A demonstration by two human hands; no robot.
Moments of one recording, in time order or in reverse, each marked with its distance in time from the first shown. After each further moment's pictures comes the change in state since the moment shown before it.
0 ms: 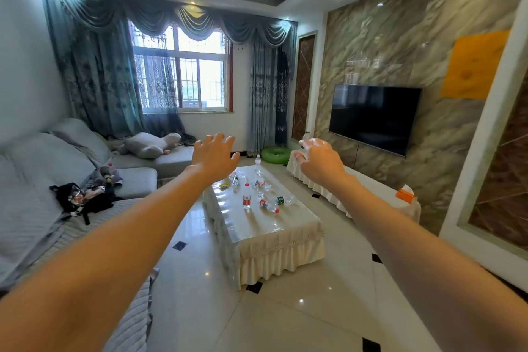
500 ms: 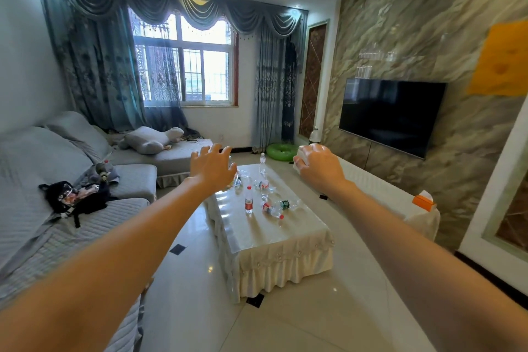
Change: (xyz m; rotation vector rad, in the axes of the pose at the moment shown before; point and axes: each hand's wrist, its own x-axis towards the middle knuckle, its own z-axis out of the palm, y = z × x) left_hand 0.116 -0.015 0.104 0.047 -0.074 -0.081; right_hand 0.140 0.056 0.097 -0.020 -0.037 -0.006
